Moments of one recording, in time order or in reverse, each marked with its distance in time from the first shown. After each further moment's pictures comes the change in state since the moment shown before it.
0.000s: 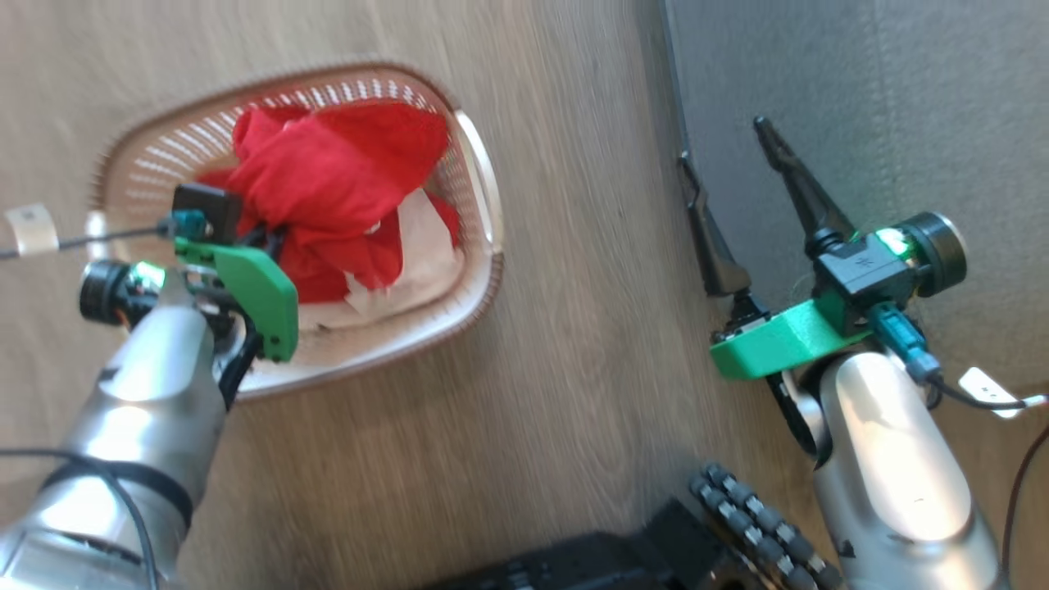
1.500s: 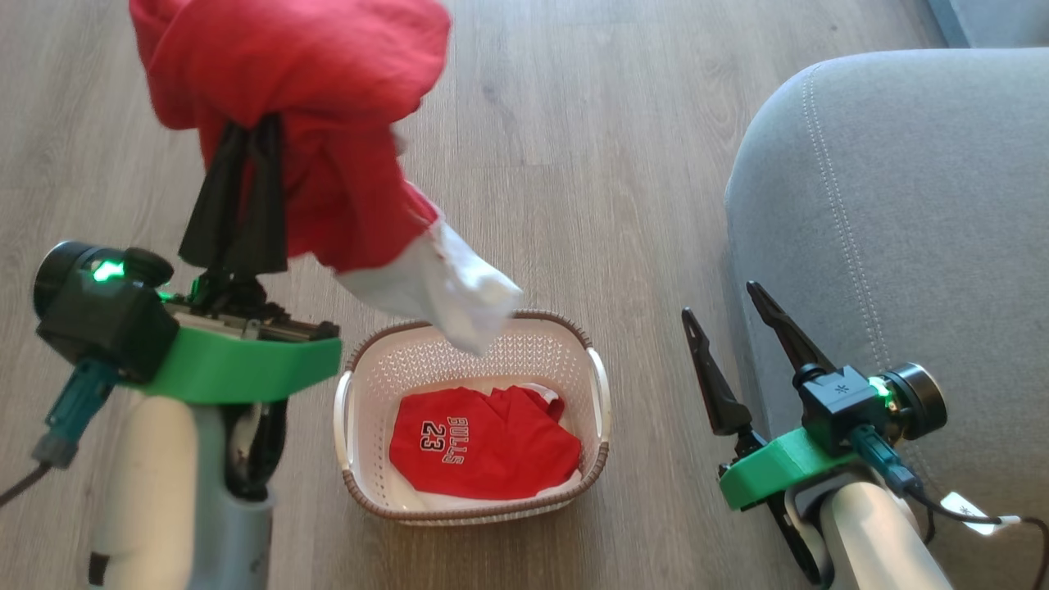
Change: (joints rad) left arm 0.613 -0.139 0.548 -1.418 0.307 0.039 -0.006; right arm 0.263 -0.001 -0.012 0.025 -0.006 0.000 0.000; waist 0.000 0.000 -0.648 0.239
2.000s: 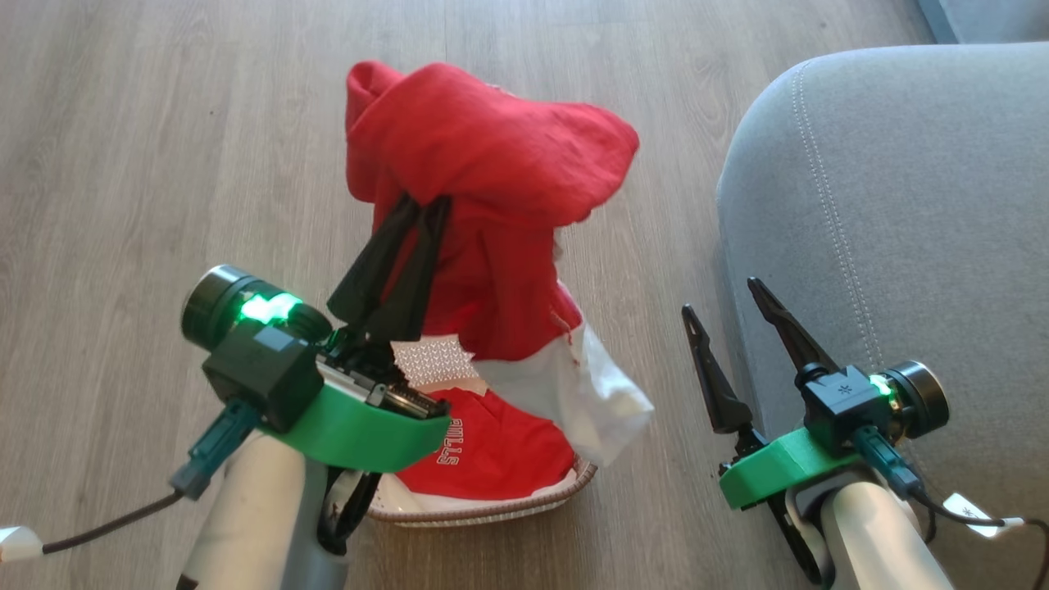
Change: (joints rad) left arm 0.058 0.001 -0.222 -0.022 -0.003 -0.022 -0.005; right arm 0.004 0.000 0.000 -0.025 0.000 0.000 0.000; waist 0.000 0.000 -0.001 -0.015
